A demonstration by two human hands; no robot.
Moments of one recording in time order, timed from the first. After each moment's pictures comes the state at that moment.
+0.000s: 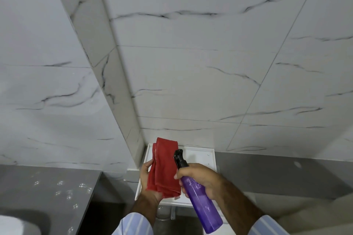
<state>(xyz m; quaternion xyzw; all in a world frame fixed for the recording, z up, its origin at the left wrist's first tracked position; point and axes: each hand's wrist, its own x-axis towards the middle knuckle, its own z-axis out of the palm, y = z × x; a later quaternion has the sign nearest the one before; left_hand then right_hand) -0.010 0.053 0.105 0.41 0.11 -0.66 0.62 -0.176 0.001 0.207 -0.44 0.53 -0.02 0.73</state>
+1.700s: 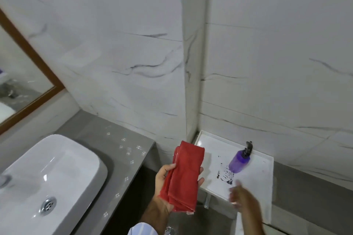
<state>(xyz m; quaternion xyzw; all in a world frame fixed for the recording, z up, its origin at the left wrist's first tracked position) 0.037 0.175 0.122 0.29 0.15 -0.67 0.66 -0.167 0.051 0.076 -0.37 0.63 -0.17 0.66</state>
